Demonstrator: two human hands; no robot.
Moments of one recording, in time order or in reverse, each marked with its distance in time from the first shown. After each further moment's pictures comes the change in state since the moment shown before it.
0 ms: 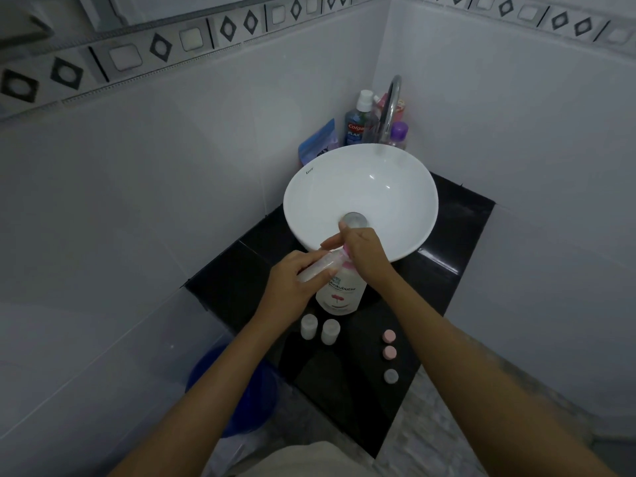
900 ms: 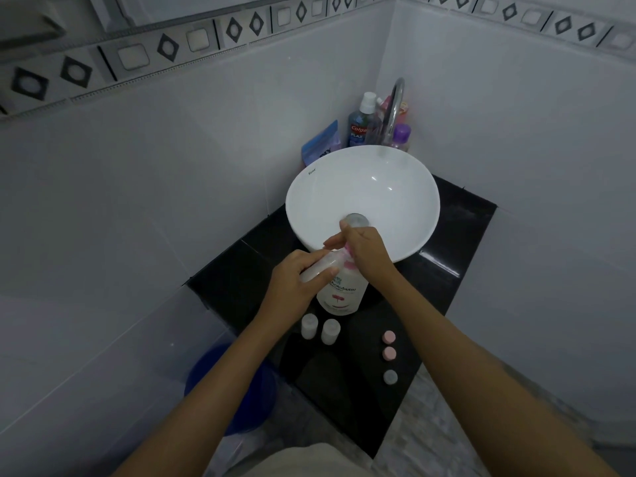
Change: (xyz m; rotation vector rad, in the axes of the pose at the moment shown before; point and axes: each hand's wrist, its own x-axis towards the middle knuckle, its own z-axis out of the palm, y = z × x) left_hand -0.002 -0.002 0.001 0.050 0.022 0.010; right_hand -0.001 -0.003 0.000 -0.027 0.004 0.009
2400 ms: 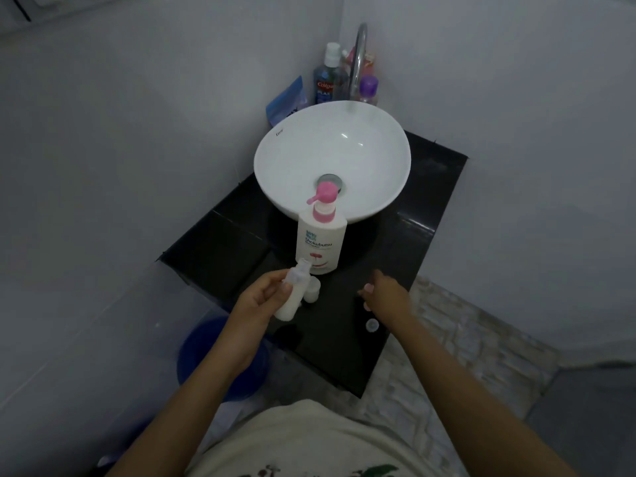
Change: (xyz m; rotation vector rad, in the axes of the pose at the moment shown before) left_hand -0.086 -0.023 -0.002 -0.398 -0.168 -0.411; right_hand -0.075 0.167 -0.029 -0.840 0.094 0.365
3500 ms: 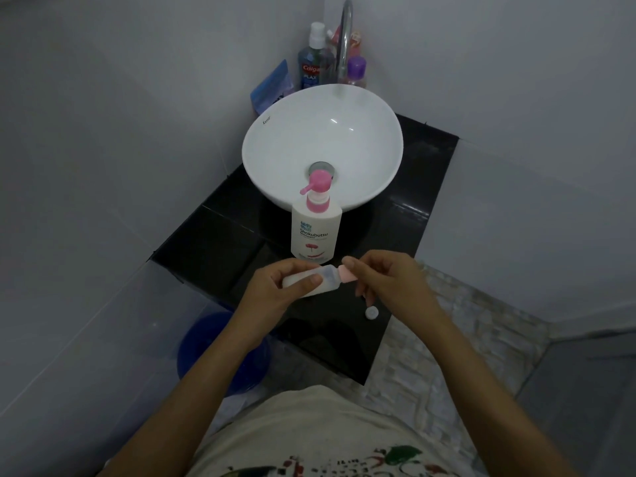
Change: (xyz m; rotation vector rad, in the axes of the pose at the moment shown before) left_hand 0.010 0.023 0.015 0.217 -0.096 0.105; right_hand -0.111 -0.055 -0.097 0.720 -0.036 -0.271
